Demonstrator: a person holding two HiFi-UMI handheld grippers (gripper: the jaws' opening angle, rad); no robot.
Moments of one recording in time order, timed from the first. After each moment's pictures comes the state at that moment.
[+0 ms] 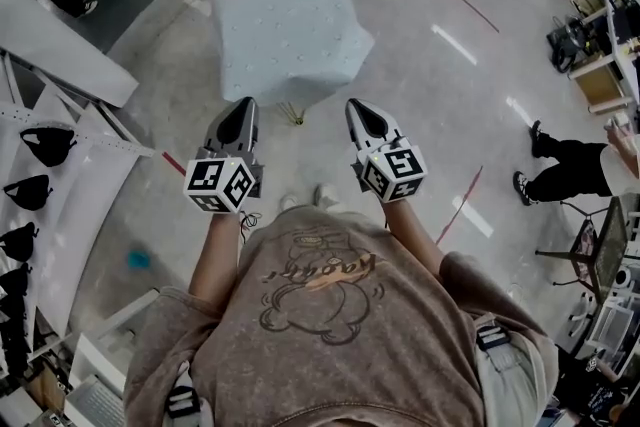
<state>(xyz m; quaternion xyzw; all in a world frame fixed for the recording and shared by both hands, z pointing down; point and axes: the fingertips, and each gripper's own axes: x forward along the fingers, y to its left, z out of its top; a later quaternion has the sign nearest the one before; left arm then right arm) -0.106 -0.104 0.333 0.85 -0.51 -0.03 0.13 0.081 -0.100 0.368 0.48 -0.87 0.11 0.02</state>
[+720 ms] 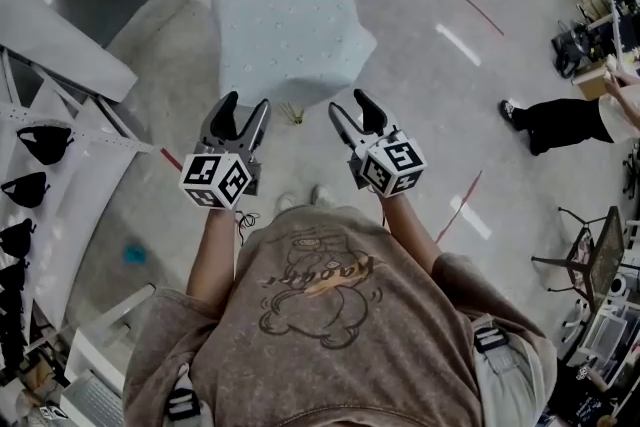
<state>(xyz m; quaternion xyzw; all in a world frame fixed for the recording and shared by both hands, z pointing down) -0.097 -0.126 0.341 0.85 -0.50 -0.03 0.15 0.076 -0.127 0.373 0.44 -0.89 0.15 0.00</state>
